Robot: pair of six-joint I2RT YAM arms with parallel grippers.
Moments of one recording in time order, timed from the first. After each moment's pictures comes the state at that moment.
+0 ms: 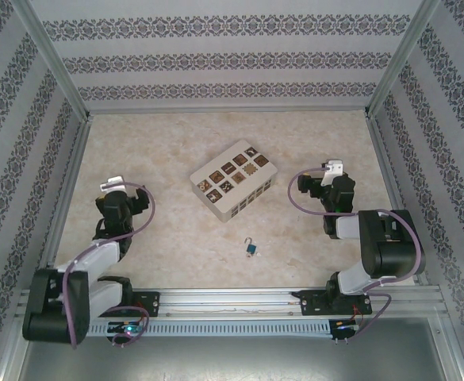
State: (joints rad) left arm 0.00 1.14 0.26 0.44 -0.29 -0.17; right arm -0.02 1.53 0.36 0.85 -0.09 0.05
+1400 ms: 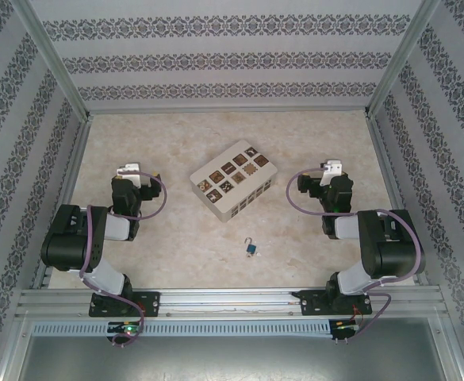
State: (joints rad) left arm 0.01 1.60 0.37 0.91 -0.08 -0.04; right arm 0.00 1.53 0.36 0.85 -0.03 0.04
